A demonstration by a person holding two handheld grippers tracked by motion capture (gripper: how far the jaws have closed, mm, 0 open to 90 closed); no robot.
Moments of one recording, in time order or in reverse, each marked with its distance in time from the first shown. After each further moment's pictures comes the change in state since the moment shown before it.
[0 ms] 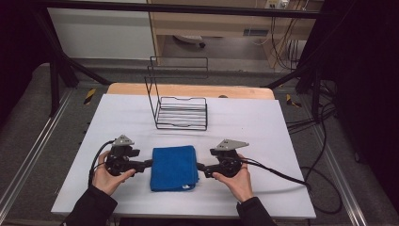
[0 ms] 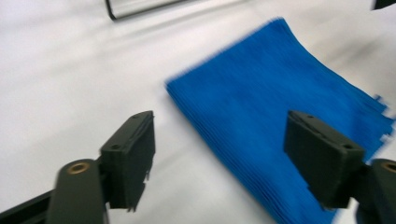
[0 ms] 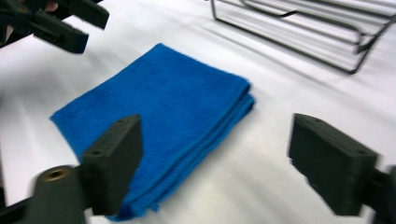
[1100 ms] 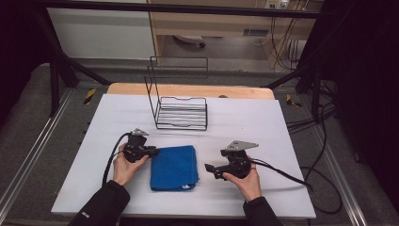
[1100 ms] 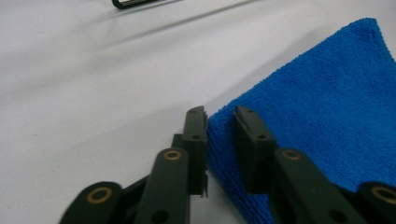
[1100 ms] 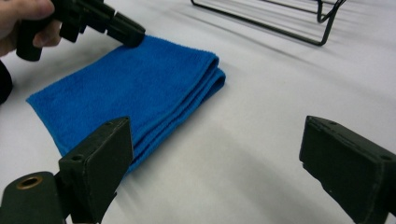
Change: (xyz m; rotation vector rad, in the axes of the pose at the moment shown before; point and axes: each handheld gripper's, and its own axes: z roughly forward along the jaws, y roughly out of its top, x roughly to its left) left arm 0.017 0.010 0.066 0.077 0.021 -0.068; right arm -0.023 -0.018 -0.009 0.015 -0.007 0.058
